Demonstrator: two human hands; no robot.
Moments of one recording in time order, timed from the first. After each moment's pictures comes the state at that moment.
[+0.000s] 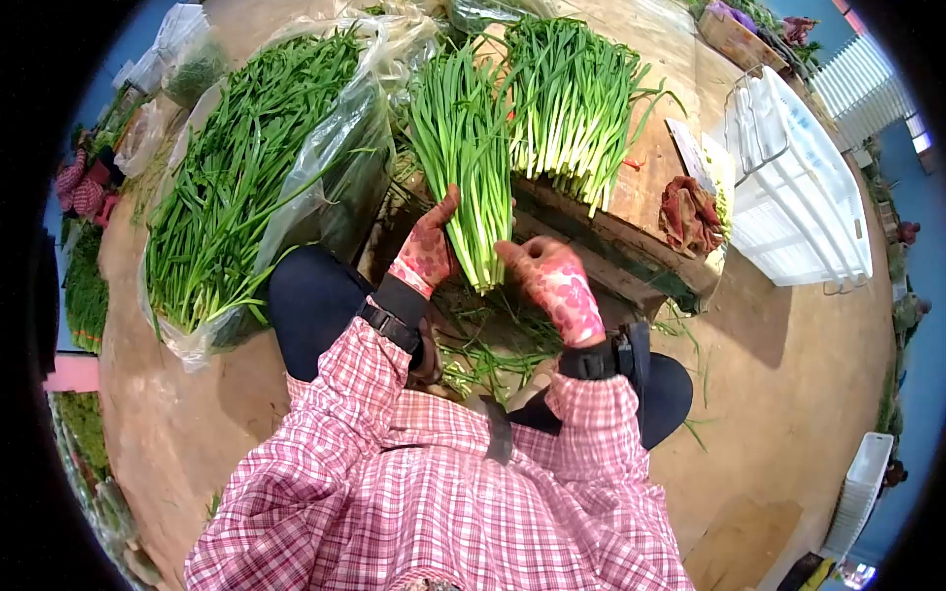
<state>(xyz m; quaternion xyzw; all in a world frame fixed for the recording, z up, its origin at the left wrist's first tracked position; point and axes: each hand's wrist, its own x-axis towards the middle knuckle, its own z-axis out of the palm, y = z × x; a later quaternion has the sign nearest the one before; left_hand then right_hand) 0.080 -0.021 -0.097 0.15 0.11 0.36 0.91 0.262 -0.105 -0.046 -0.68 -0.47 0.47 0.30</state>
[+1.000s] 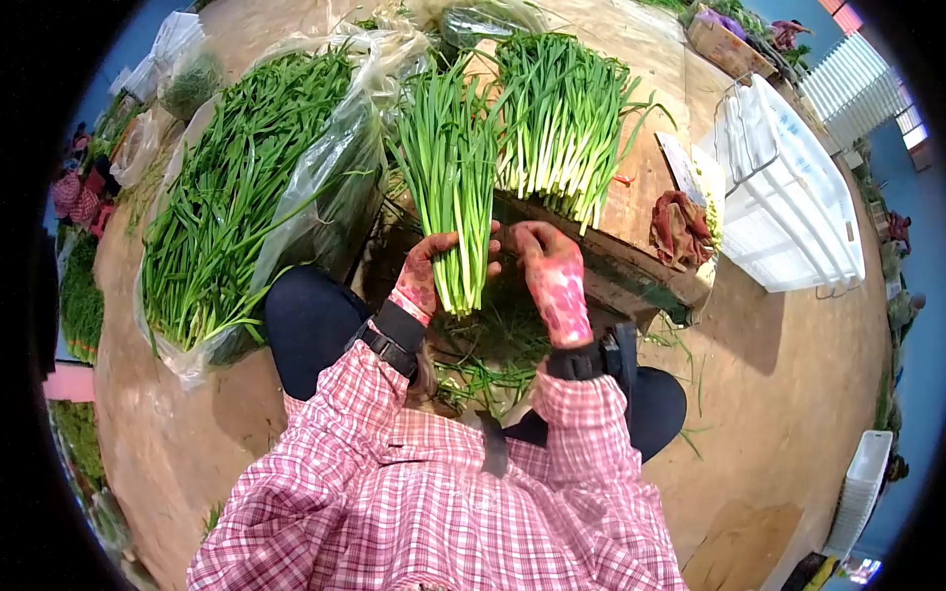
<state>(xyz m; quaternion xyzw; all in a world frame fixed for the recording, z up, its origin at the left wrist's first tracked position) 0.078 -0.027 -0.110 0.12 0.04 0.37 0.92 0.257 -0.082 -0.039 -0.66 -0.43 0.39 0.48</state>
